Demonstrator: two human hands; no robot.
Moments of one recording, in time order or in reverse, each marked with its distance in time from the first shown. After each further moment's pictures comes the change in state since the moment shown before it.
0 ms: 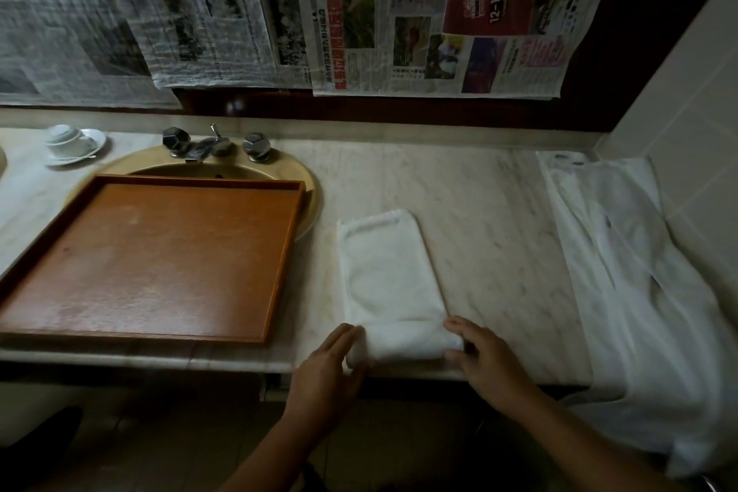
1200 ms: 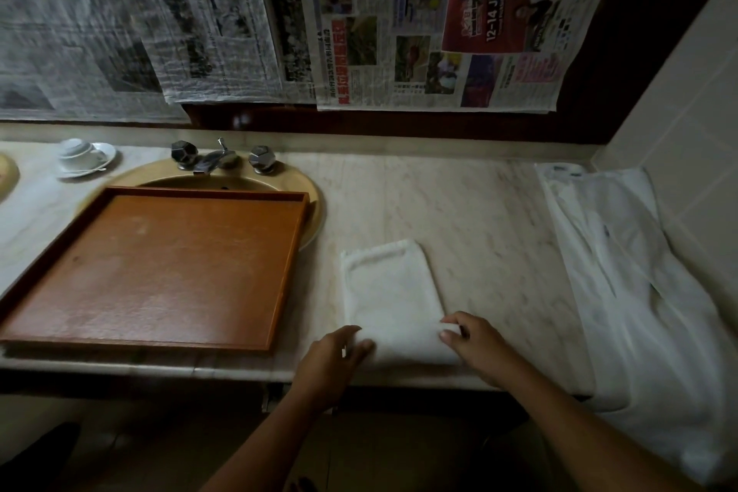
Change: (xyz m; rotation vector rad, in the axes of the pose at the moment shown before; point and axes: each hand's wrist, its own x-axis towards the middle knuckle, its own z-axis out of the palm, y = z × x) left_hand 0.034 -0.007 -0.011 -0.118 -0.208 -0.245; right_hand 0.038 -0.018 -0.005 0.054 -0.102 0.206
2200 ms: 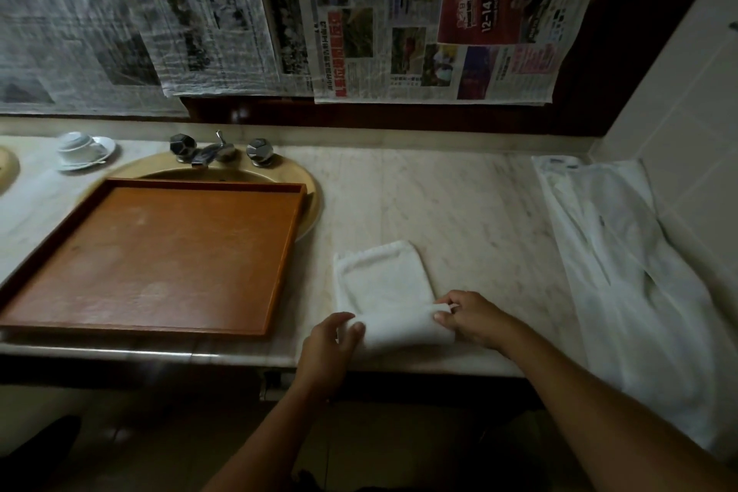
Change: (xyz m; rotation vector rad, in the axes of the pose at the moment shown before) left_hand -0.010 0.005 0.016 -0.279 0.151 -0.080; right_hand 0.011 -0.018 -0.021 0.039 -0.120 0.057
